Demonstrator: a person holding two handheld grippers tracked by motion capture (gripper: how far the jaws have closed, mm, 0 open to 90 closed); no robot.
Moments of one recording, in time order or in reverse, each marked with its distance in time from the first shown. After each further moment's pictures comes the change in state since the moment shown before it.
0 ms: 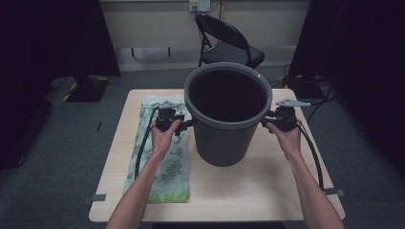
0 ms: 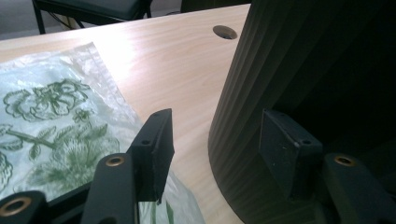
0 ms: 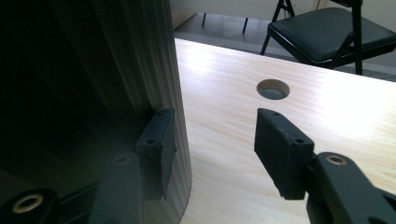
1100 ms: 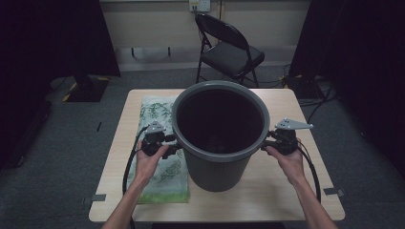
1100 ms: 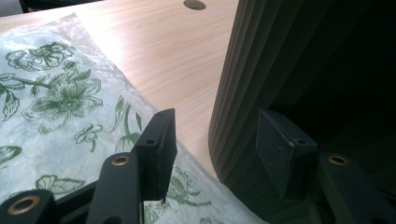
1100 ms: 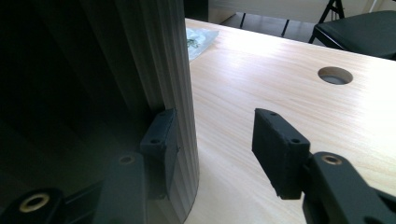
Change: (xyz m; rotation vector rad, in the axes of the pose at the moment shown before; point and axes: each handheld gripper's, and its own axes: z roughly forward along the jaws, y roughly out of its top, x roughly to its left) left arm -0.035 -0.048 -0.072 0.028 -0.028 0.087; right arm 0.051 -0.034 -0.046 -0.010 0.141 -0.057
